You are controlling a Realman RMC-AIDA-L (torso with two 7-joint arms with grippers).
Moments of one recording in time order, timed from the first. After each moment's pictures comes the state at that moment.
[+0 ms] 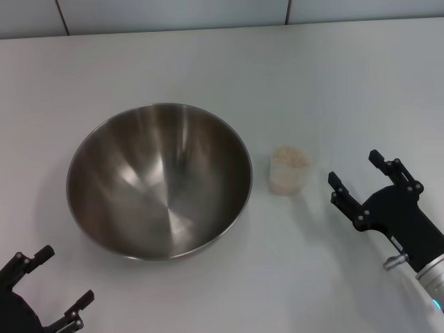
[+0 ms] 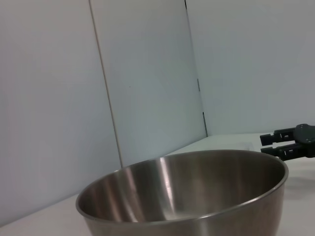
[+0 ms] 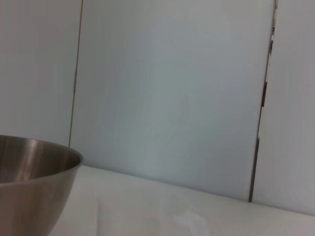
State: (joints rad) left arm -0.03 -1.96 1.44 0.10 0.90 1.69 -0.19; right arm 0.23 2.09 -0.08 0.26 -1.73 -1.37 -0.09
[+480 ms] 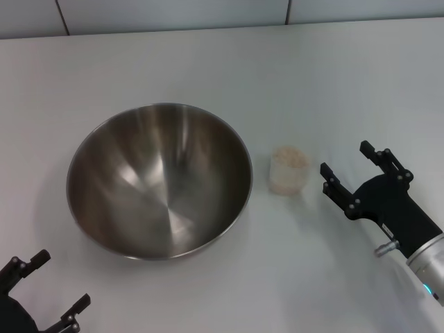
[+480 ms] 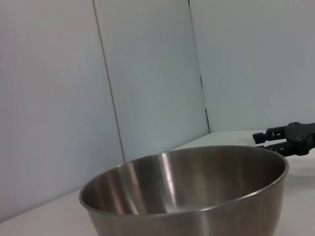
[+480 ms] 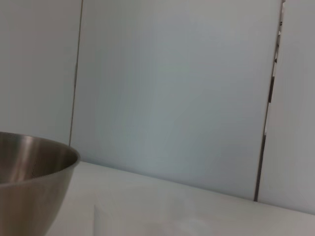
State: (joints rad) left arm -0.02 -1.96 1.44 0.09 0.90 1.69 -0.18; right arm 0.28 2.09 -0.06 0.26 -1.72 -1.32 -0.09
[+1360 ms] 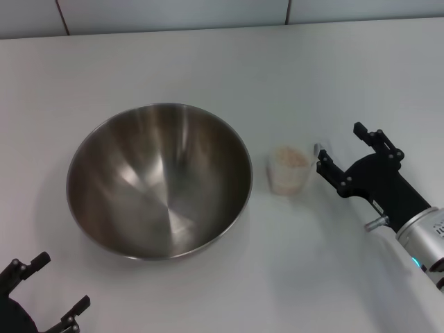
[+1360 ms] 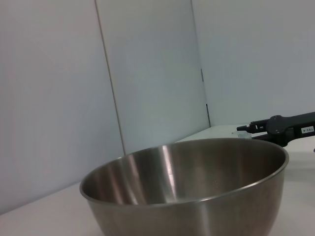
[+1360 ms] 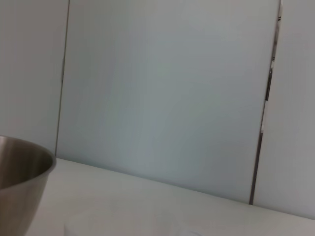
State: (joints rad) left arm -0.02 -1.96 1.44 0.09 0.90 1.67 -0.18; right arm 0.35 2.09 0.00 0.26 -1.72 -1.24 -0.09
